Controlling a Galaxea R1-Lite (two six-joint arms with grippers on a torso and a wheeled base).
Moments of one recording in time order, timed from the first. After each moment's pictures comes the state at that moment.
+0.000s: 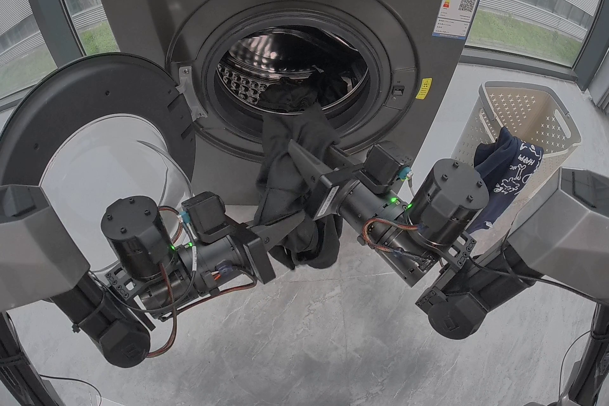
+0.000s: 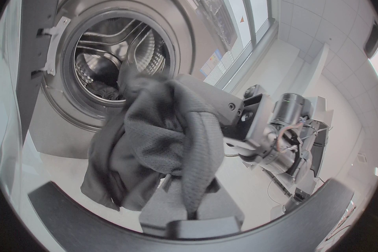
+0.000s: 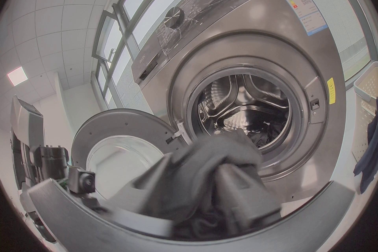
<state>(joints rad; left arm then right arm) -0.58 1.94 -0.49 -1.54 -0.32 -0.34 0.79 2.12 -0.94 -1.51 -0.09 0.17</state>
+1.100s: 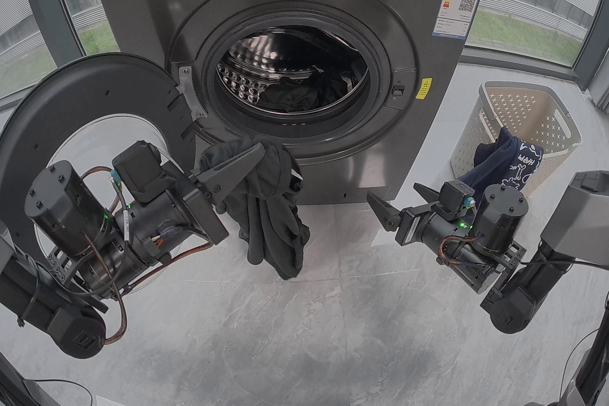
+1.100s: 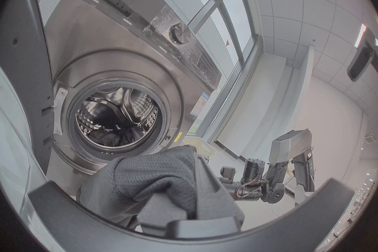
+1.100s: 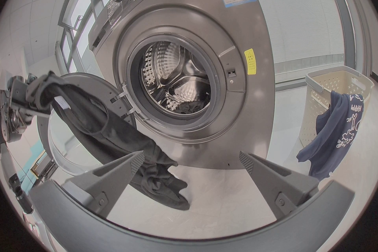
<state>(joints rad) -0.53 1.71 -0.47 -1.55 -0.32 -0.30 0.53 2.05 -0.58 -1.52 -0.08 0.16</state>
